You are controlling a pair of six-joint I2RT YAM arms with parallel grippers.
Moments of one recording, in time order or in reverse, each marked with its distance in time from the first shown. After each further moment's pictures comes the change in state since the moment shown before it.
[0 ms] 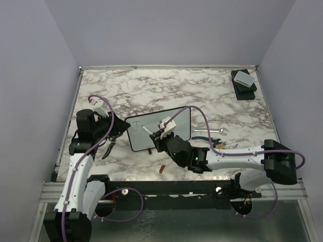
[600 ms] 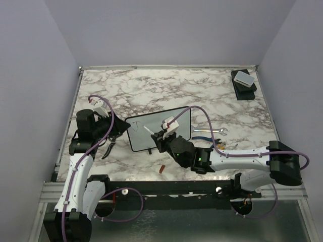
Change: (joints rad) left arm 0.000 0.000 0.000 0.000 0.001 0.000; right arm 0.018 -0.044 -0.011 -0.016 0.002 0.012
